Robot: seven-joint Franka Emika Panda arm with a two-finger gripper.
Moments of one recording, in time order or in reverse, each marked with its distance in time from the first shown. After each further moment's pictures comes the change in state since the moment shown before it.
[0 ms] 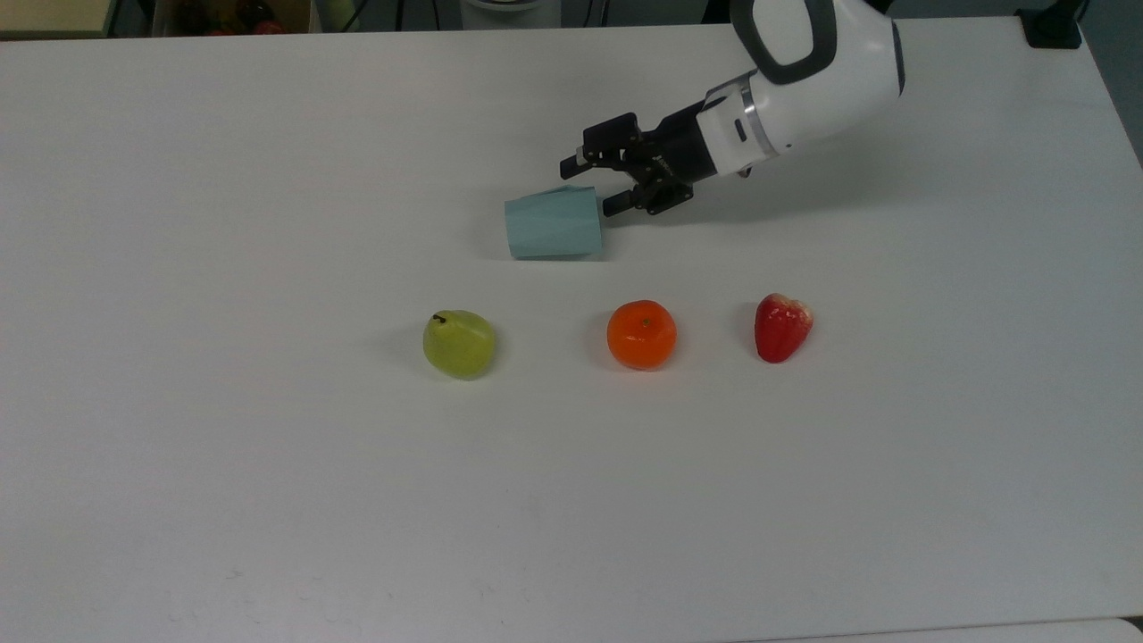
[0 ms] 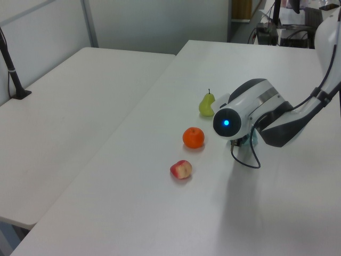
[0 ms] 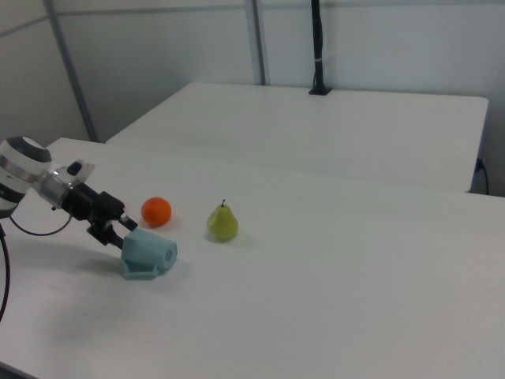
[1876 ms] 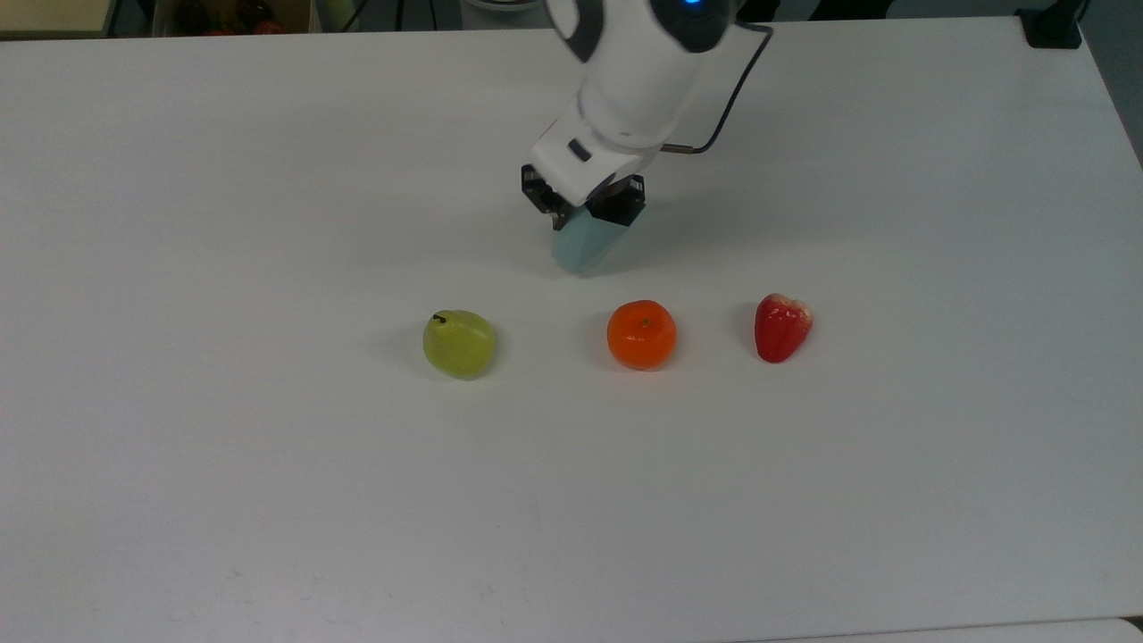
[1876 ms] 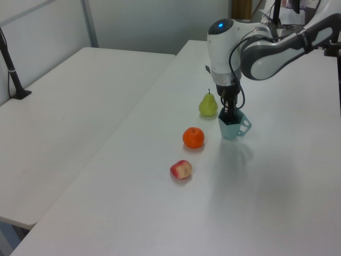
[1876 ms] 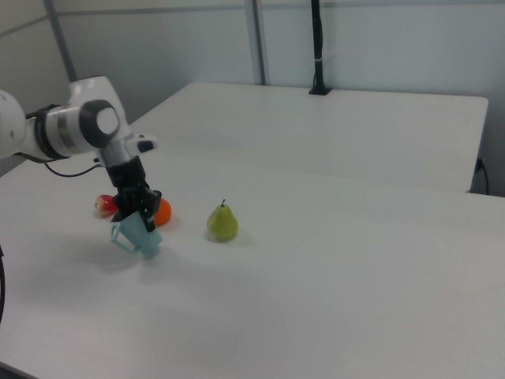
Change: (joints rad) arm -0.312 -0.140 -0.016 0.004 0.652 0.390 -0.596
